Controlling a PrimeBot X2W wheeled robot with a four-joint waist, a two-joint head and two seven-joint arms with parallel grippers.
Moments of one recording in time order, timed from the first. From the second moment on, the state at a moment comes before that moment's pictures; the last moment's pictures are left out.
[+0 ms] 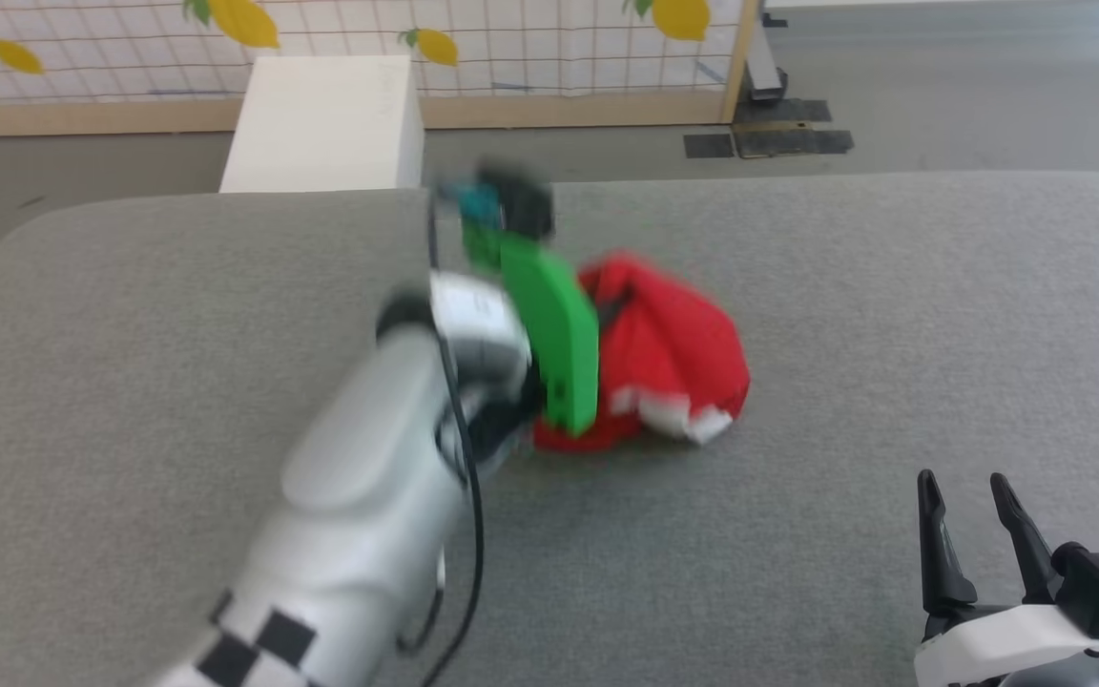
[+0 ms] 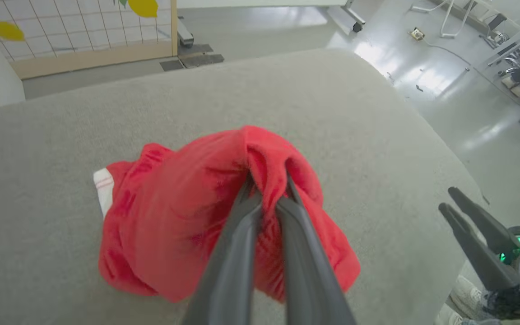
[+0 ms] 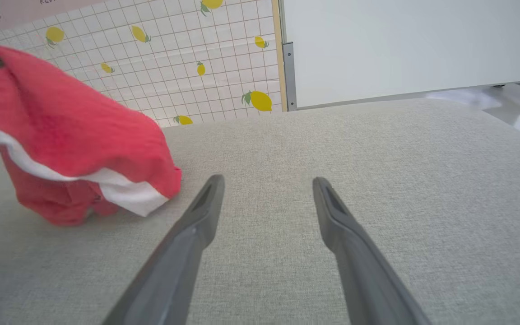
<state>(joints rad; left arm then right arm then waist) -0.76 0.06 -0.57 0.50 -0.76 -0.12 0.45 0.06 -0.05 -0.11 0.17 0.17 0.13 -0.23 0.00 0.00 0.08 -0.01</state>
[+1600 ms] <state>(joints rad) -0.11 0.21 -0.24 0.08 -0.44 0.09 -0.26 -0.33 -0.13 -0.01 0.29 0.11 0.13 0.41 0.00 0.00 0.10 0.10</state>
